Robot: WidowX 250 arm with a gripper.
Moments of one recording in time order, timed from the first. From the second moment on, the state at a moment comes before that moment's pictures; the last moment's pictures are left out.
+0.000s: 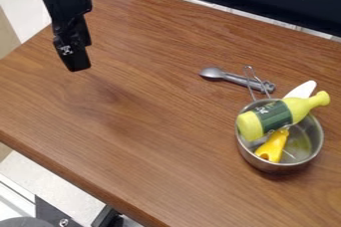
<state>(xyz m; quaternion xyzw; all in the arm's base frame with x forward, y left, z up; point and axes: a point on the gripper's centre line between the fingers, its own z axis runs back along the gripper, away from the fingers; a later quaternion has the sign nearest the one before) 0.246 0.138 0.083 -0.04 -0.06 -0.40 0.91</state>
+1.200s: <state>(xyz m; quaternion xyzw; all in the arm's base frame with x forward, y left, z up) 0.248 0.069 0.084 -0.09 -0.11 -0.10 0.98</state>
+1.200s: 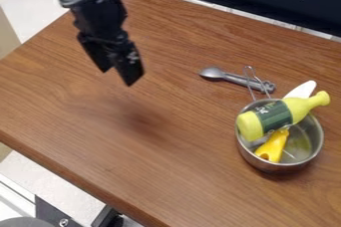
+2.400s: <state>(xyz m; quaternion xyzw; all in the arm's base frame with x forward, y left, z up) 0.317 0.029 0.066 -0.08 -0.11 0.30 0.94</state>
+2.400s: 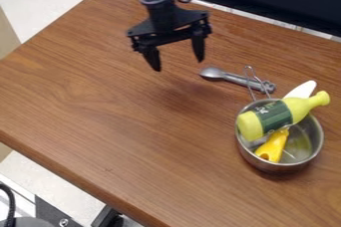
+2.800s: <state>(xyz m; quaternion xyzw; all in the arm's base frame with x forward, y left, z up) 0.332 -0.001 0.071 -0.09 -0.09 0.35 0.93</state>
